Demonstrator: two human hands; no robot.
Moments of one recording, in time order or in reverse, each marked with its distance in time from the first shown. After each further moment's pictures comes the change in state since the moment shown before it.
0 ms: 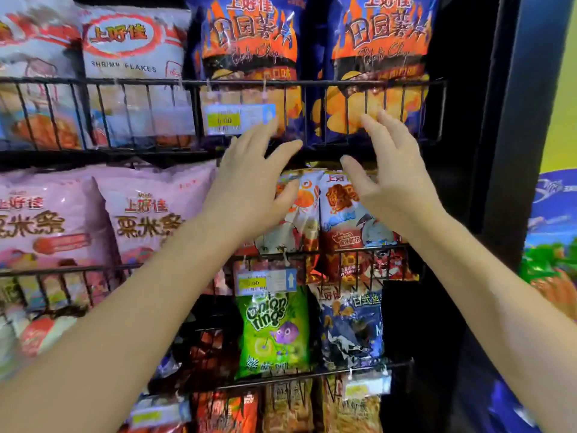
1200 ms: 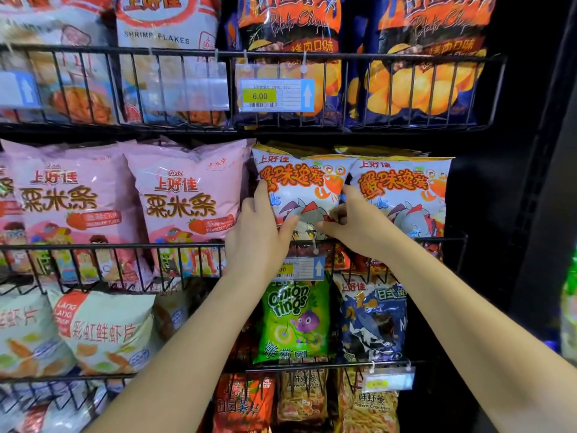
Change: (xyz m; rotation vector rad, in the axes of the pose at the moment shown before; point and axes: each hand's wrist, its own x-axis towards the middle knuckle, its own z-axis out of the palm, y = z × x) left_hand -0.078 -0.012 0.070 -0.167 -0.056 -0.596; right_hand -0.033 -0.012 0.094 0.286 -0.598 0.276
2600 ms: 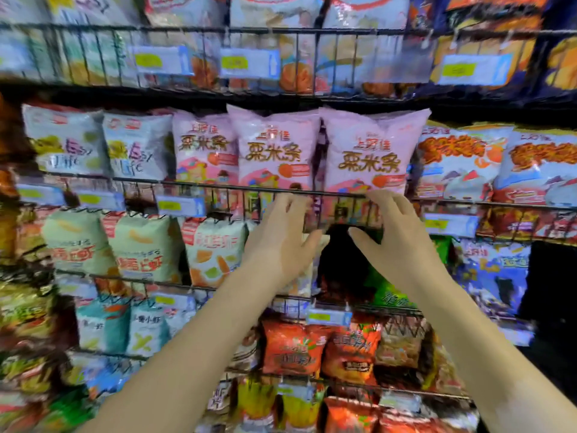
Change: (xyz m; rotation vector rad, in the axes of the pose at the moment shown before) left_hand -0.093 -0.187 -0.186 0.100 -0.190 0.108; right_hand -0.119 -0.183 0.167 -0.171 0.207 -0.188
